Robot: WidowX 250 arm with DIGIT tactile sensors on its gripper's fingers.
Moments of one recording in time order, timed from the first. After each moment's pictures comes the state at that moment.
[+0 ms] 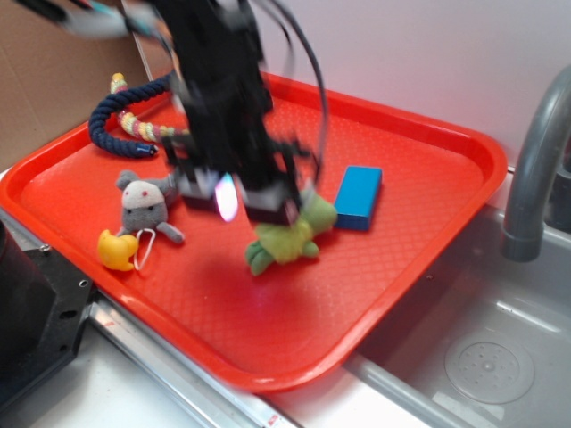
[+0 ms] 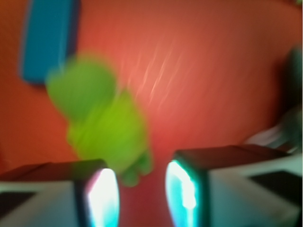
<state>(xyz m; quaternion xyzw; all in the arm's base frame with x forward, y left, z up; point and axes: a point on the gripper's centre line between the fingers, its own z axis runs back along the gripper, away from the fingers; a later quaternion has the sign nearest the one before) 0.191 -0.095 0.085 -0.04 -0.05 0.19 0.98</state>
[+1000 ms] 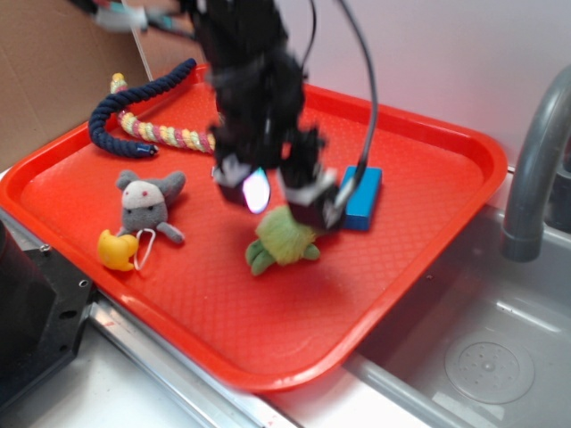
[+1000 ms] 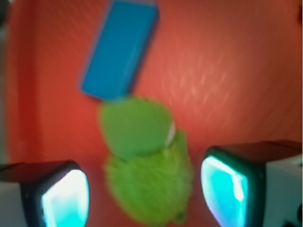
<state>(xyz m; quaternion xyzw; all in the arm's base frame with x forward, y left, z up) 0.202 -0.115 0.037 -0.12 -0.01 0.05 0.99</state>
